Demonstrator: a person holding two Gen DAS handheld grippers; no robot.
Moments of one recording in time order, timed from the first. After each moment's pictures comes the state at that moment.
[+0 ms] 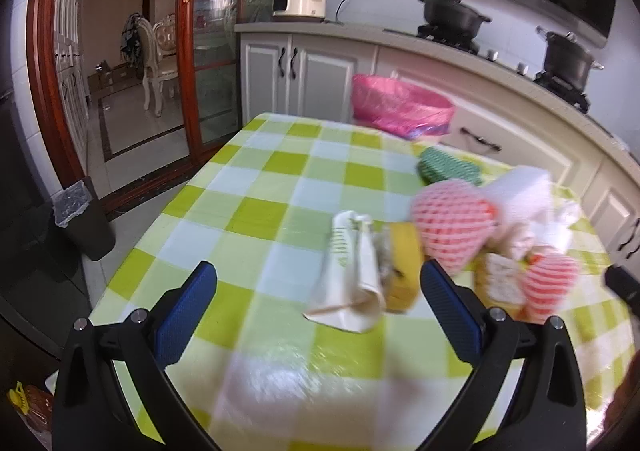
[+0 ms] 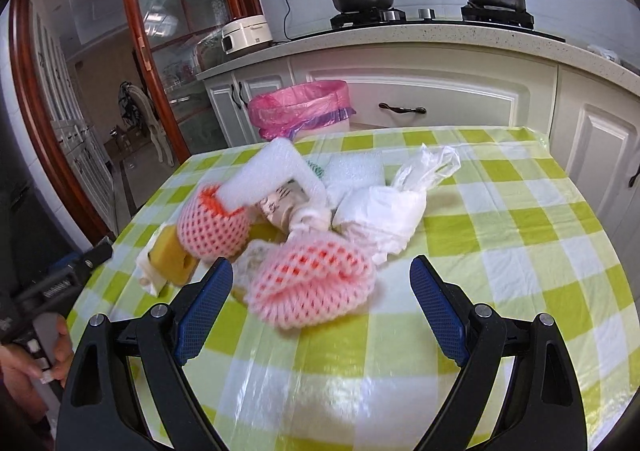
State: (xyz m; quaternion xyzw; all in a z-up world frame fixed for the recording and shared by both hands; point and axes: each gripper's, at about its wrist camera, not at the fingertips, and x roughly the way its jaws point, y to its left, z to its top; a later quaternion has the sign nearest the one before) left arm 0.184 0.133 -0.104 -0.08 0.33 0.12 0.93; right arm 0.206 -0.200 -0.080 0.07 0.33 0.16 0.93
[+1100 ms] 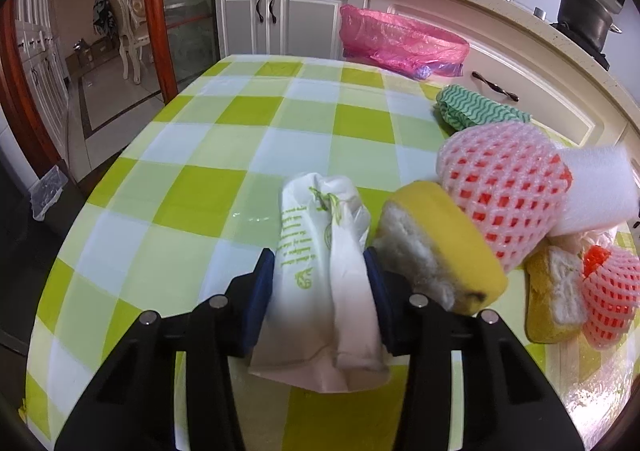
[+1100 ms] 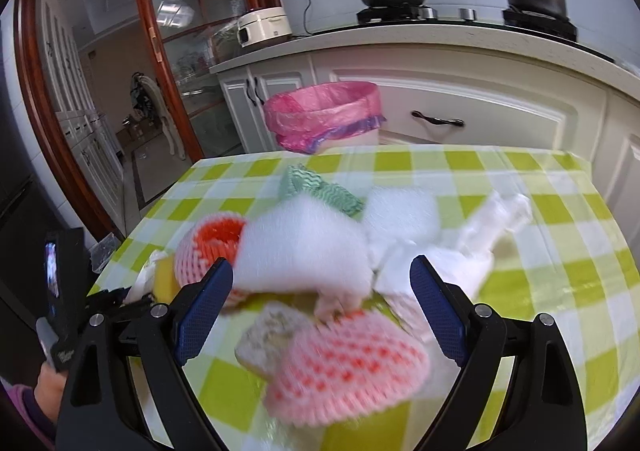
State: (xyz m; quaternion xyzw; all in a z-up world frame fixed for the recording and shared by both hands) left arm 0.266 0.136 -0.165 -0.07 0.41 0.09 0.91; right arm 0.275 -0.146 -0.080 0.04 0.34 0.20 0.92
